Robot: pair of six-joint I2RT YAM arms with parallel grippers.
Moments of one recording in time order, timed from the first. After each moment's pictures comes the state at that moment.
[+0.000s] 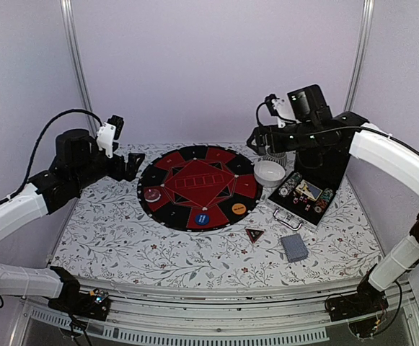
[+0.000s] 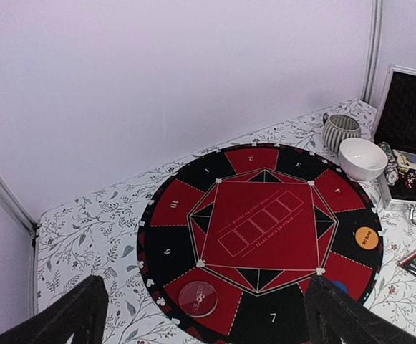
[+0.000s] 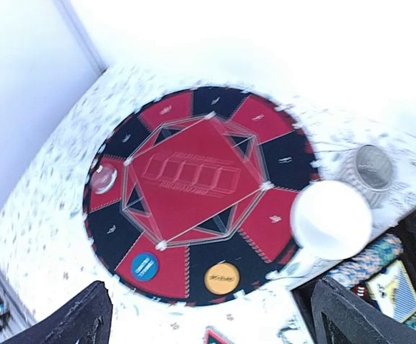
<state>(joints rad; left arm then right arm) -0.49 1.04 0.85 -0.07 -0.13 0.08 0.70 1.60 1.57 -0.60 0.05 0.24</state>
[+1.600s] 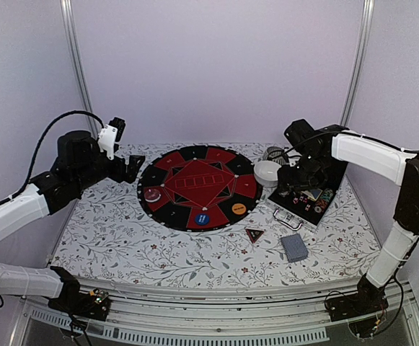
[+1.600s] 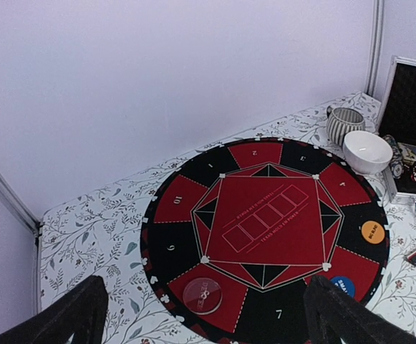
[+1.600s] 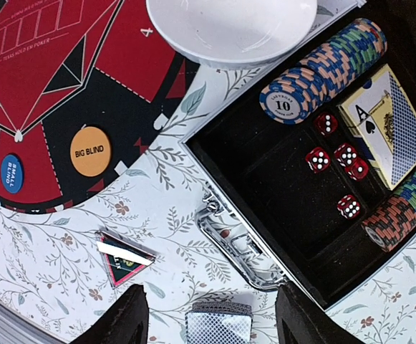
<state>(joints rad) -0.49 1.05 0.84 -0.06 -0.14 0.10 0.50 1.72 1.45 -0.94 0.02 0.34</state>
